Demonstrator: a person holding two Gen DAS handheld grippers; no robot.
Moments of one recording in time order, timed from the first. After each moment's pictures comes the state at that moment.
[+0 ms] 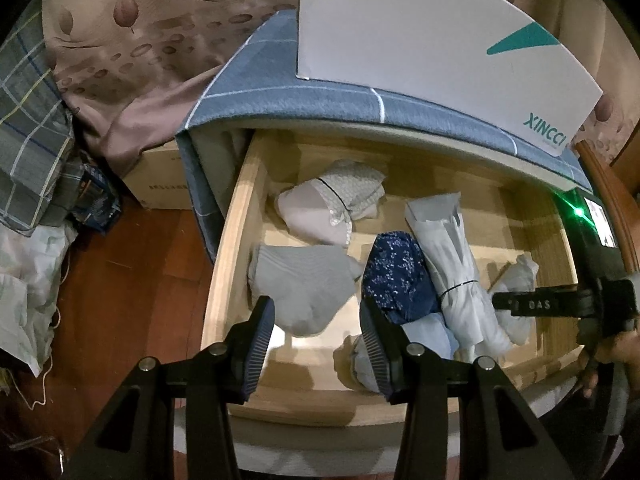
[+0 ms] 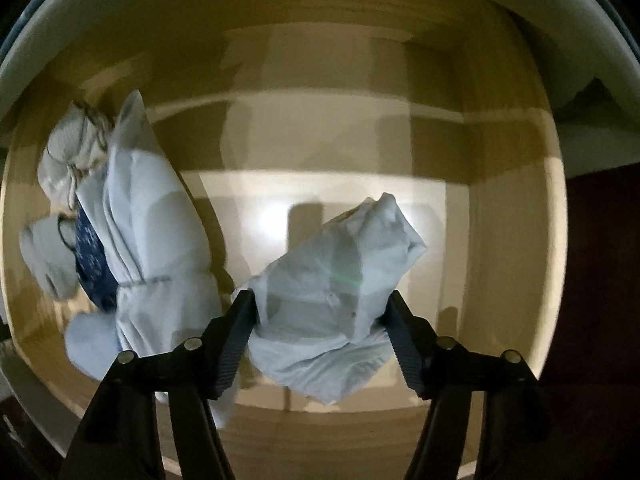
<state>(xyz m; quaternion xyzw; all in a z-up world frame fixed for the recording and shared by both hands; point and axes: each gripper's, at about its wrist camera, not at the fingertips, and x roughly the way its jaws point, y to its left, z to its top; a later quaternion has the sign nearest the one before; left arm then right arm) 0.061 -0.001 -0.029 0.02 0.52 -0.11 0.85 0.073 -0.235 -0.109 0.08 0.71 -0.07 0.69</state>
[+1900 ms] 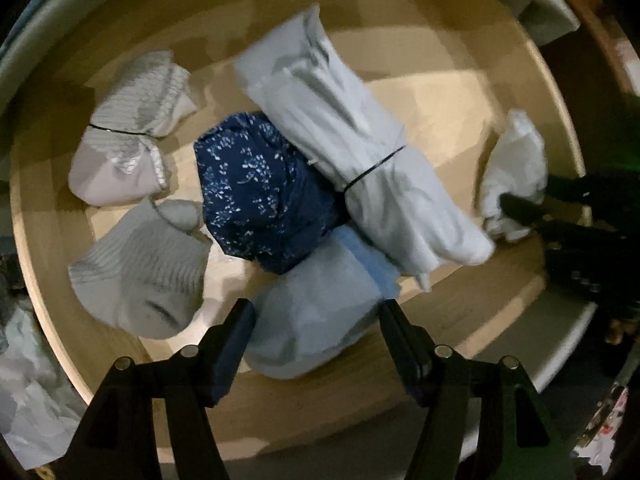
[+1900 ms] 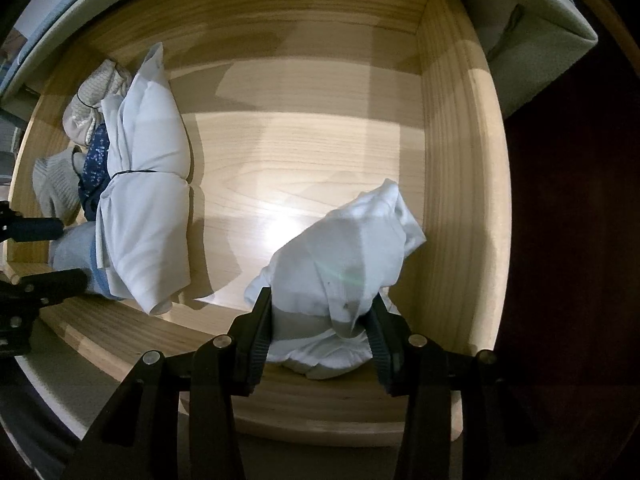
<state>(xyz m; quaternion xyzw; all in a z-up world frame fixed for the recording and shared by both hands) 0.091 -0.123 -0.115 0.20 0.70 -0.27 0.63 -0.006 -0.272 -0.109 0.07 0.69 -0.03 0.72</state>
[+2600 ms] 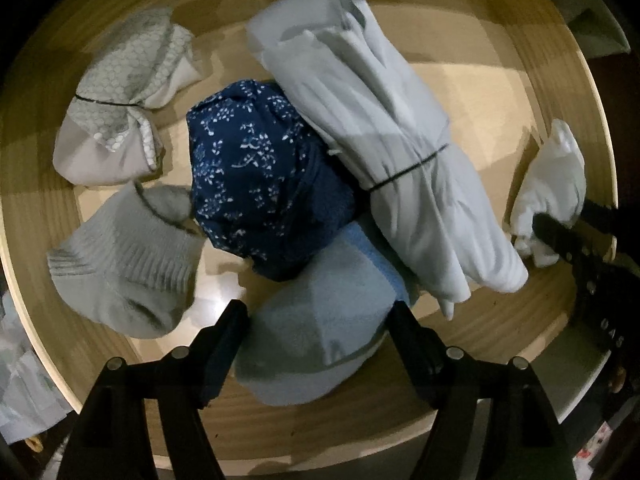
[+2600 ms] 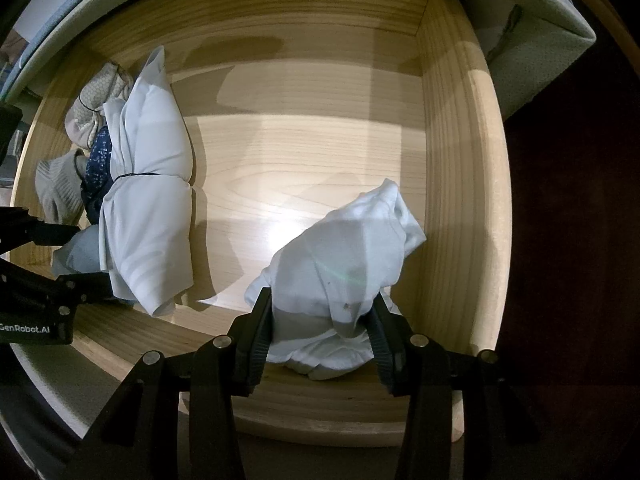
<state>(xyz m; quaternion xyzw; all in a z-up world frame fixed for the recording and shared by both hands) 0.105 -0.130 -0.141 0.17 0.74 -0.21 0.62 -0.005 -0.270 -0.106 0.07 0.69 -0.03 0.72</state>
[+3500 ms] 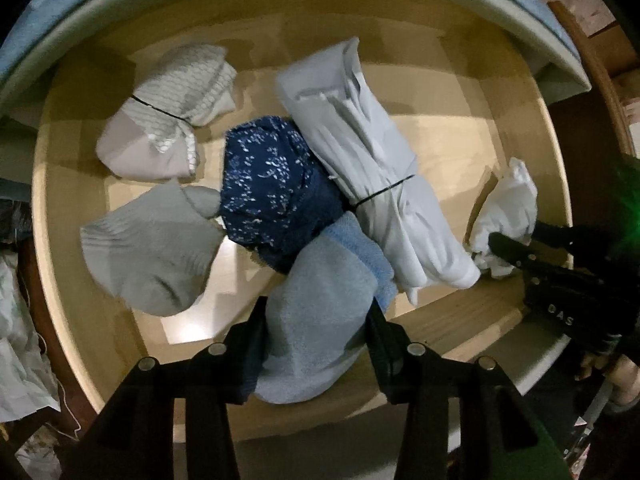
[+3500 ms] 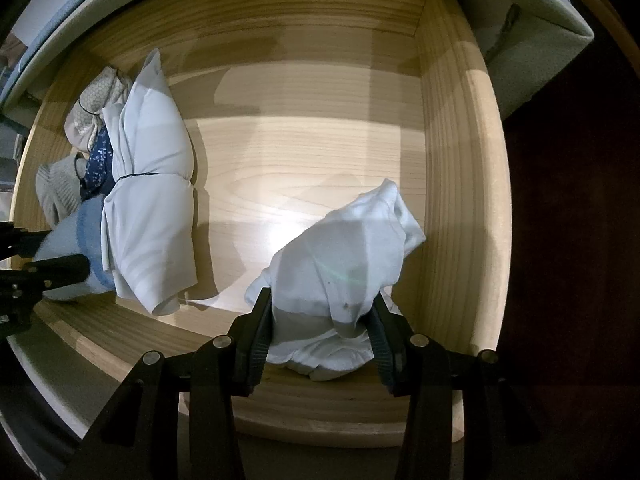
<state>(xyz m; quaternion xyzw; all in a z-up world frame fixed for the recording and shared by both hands) 0.105 -0.084 -0.091 0.11 0.69 -0.23 0.67 0.002 -0.269 -0.107 0.07 0.68 -0.03 0.72</state>
